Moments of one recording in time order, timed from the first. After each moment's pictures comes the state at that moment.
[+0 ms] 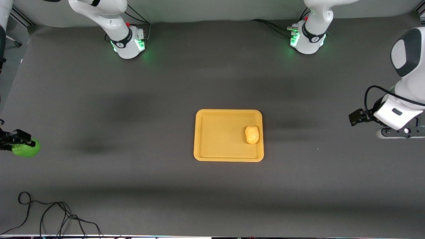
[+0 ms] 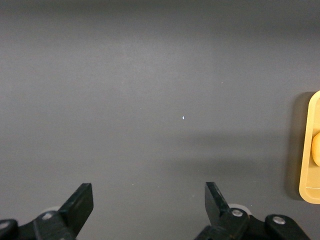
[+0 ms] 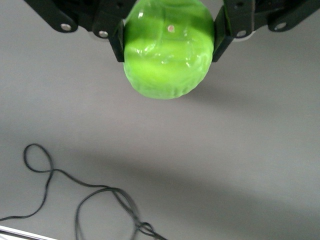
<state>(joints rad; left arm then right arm) 0.13 0.11 -0.18 -1.74 0.11 1.86 -0.07 0.00 0.37 -0.36 -1.50 0.21 1.89 -0.61</state>
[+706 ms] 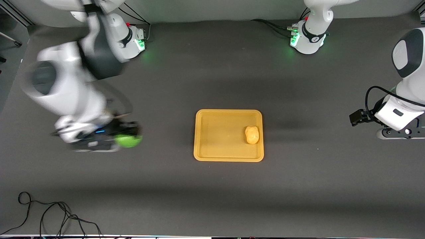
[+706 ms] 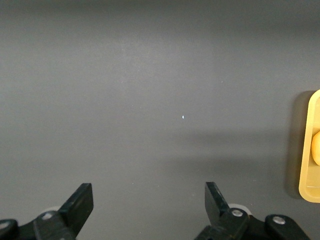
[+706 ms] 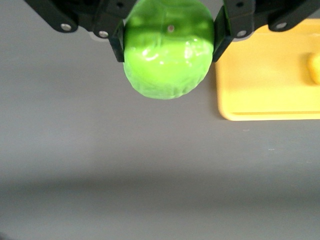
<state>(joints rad) 0.14 0.12 -0.18 -1.73 0.11 1.86 -0.07 0.70 0.42 -0.34 -1.35 0.13 1.80 0.48</state>
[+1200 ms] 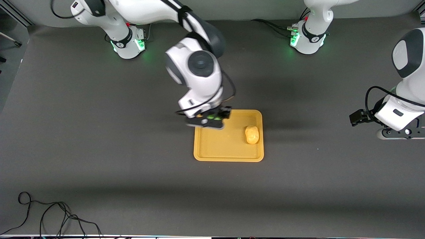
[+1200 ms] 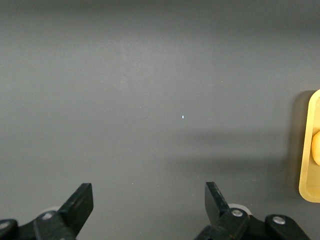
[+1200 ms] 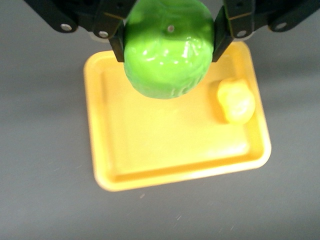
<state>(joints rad) 0.14 0.13 -0.18 -1.73 0.11 1.86 -0.07 0.86 0.75 -0.15 -1.05 0.13 1.83 0.91</state>
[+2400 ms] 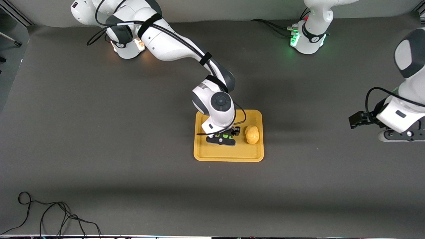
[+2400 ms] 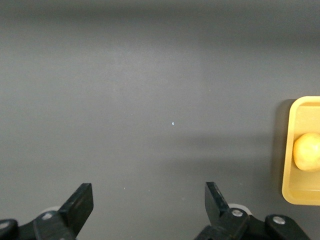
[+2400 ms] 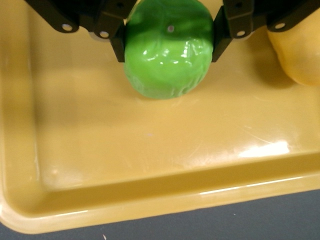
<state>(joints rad) 0.14 0.14 -0.19 -1.65 0.08 1.81 -0.07 0.86 1.05 -0.14 -1.03 0.12 2.13 0.91</state>
